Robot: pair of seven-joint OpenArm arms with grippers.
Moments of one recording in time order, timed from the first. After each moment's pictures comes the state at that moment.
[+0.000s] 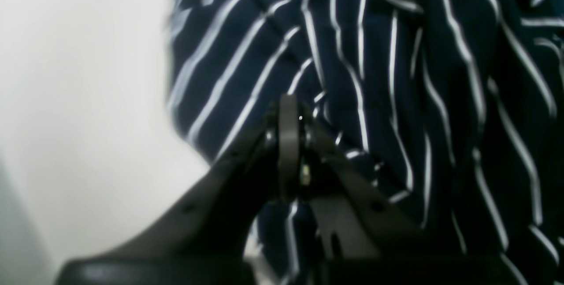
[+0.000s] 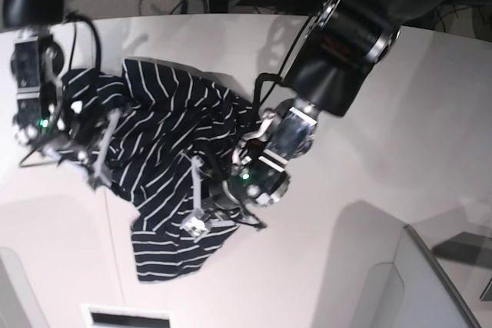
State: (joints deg) left arm -26.2 3.1 29.9 51.9 2.3 -17.6 29.9; right arm 0.2 11.7 1.3 88.3 8.2 25.6 -61.1
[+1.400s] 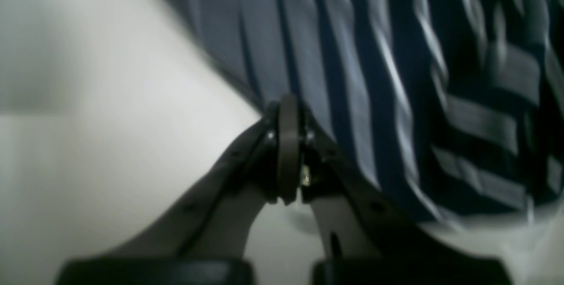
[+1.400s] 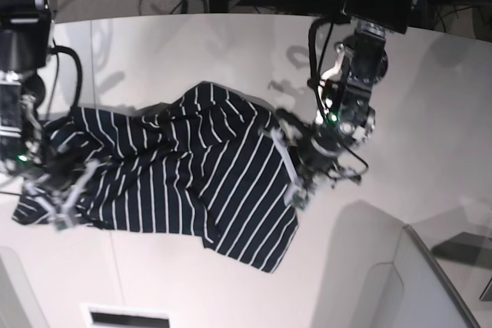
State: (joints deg) left arm -3.6 -9.1 13.3 86.2 2.7 -12.3 39.3; right arm 10.7 16.0 7.3 72.1 8.5 25.5 -40.4
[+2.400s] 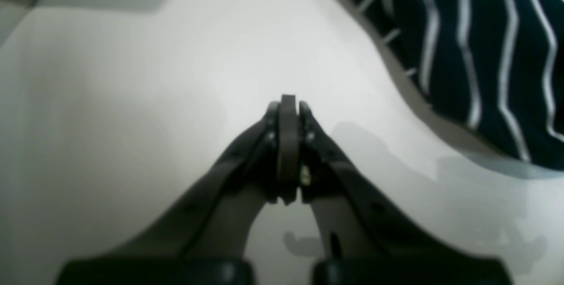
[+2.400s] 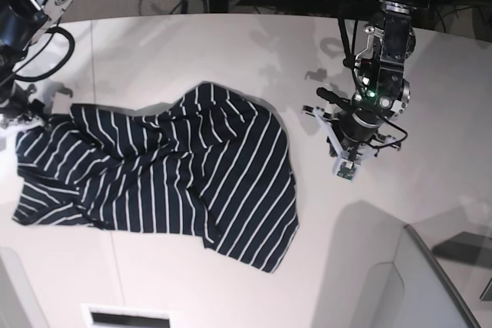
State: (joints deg) left arm 3.7 -12.8 3.4 85.3 2.0 -12.6 36.3; right arm 10.0 10.0 50.8 53.9 7.7 32.7 -41.0
